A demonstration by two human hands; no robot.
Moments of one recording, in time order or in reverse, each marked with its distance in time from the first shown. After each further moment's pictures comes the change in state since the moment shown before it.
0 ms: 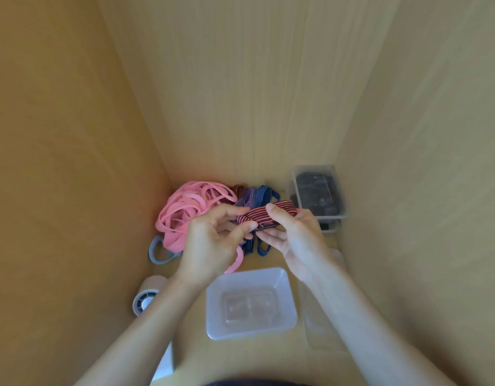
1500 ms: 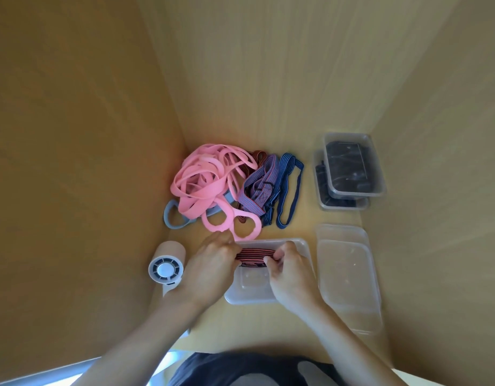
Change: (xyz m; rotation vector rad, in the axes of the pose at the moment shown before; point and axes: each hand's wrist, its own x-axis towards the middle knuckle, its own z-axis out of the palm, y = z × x) left_hand -0.068 -0.069 -0.022 0.990 -0.342 0.070; right_hand -0.018 0.133 -0.047 -1.148 0.094 -0.044
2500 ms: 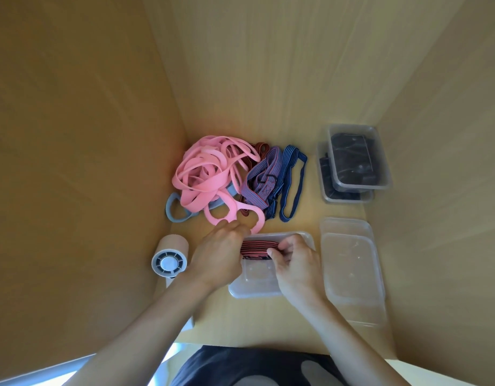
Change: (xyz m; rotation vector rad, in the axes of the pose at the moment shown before) left_hand 0.018 0.003 -0.006 -0.042 -0.167 -0.102; right_hand 0.005 0.001 0.009 0.069 0.147 -0.041
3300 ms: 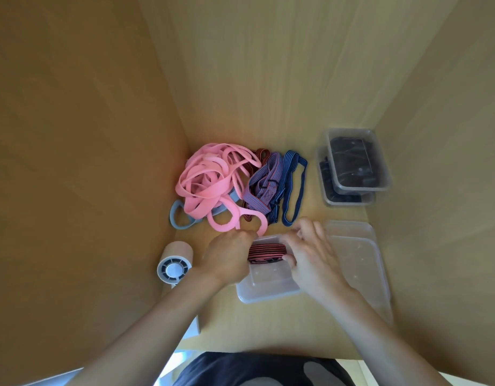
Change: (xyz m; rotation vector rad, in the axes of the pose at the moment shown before) left_hand 0.012 0.003 0.000 0.027 -0.121 0.013; right_hand 0.020 -0.002 -0.038 -0.535 -0.088 -0.556
